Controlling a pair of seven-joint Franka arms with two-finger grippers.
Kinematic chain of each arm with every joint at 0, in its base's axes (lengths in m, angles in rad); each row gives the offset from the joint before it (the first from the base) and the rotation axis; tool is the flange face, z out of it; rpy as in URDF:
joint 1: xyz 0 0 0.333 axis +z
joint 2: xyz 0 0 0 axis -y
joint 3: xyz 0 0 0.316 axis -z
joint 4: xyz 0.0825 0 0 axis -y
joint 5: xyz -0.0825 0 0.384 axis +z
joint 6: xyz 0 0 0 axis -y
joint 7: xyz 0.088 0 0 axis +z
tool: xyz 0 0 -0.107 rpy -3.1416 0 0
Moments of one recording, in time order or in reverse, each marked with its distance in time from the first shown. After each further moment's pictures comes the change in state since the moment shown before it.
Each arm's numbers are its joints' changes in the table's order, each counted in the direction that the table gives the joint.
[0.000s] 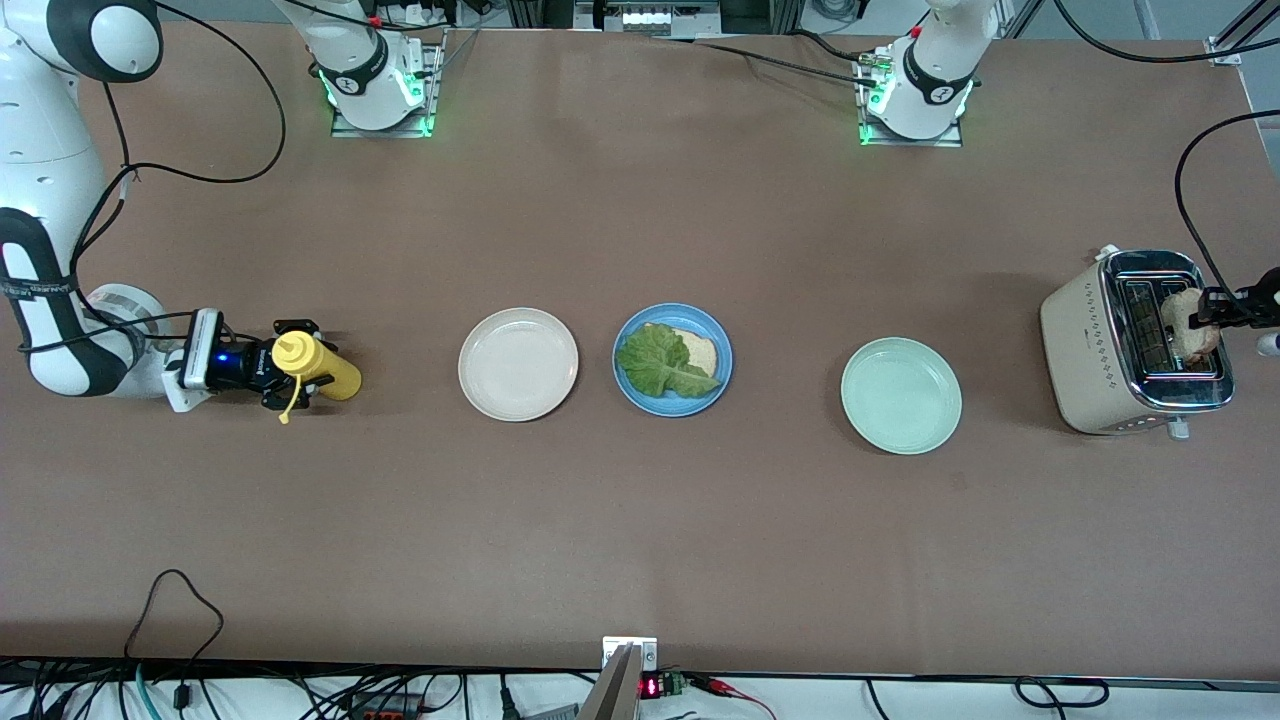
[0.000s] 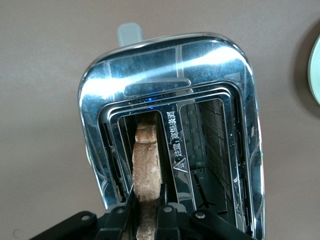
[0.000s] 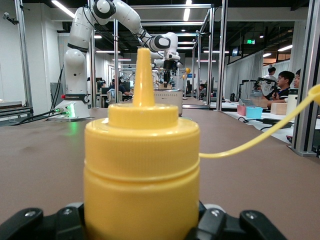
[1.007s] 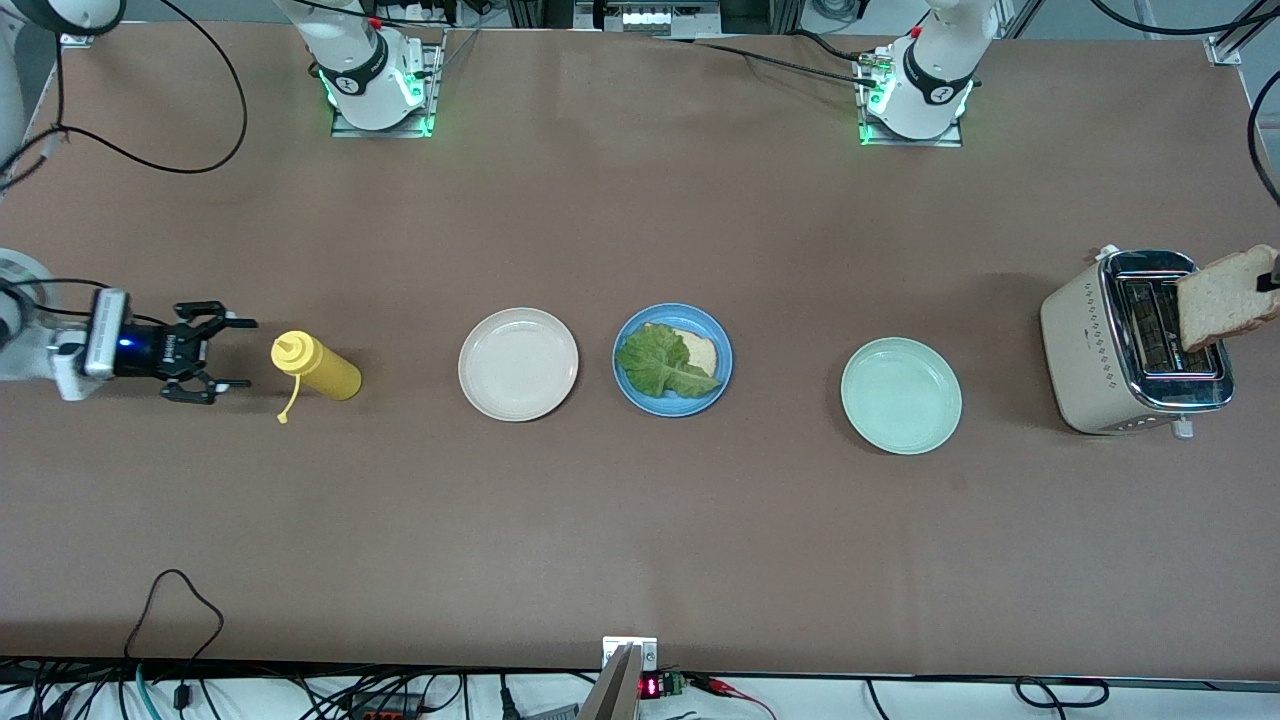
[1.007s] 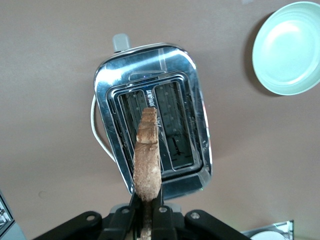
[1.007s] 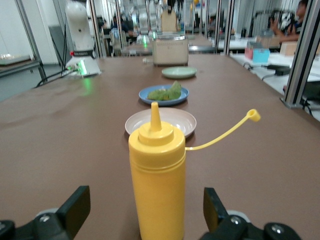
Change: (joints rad) left arm -0.003 0.040 0.022 0.299 -0.003 -0.416 -0.042; right arm -0.095 0.209 0.003 0.061 -0.271 0.039 -0.228
